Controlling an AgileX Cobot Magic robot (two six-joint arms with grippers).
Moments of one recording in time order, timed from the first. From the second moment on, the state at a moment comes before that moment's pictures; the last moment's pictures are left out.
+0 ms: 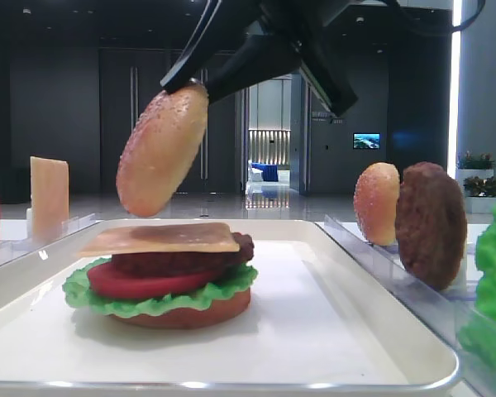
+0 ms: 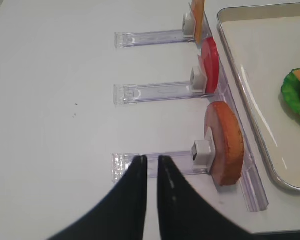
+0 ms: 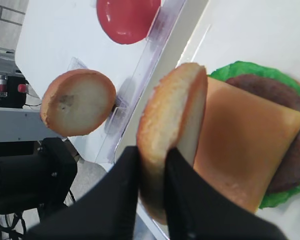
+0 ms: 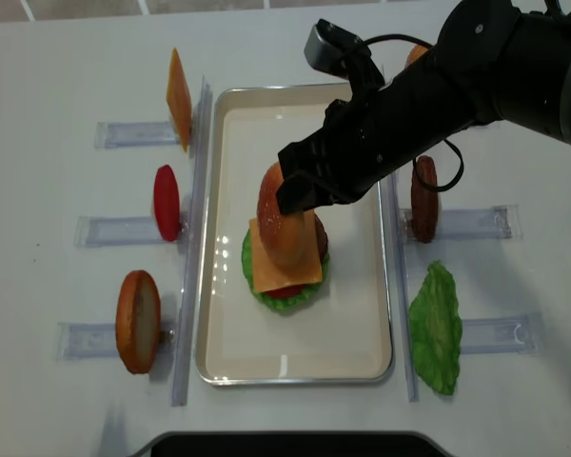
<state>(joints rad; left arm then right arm) 0.00 -0.01 -0.47 0.03 1.11 0.04 0.57 1.73 -1.15 1.07 0.81 -0.58</state>
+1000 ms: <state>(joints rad) 0.00 -0.01 -0.47 0.03 1.11 0.04 0.61 1.73 -1.08 1.17 0.72 -0.64</state>
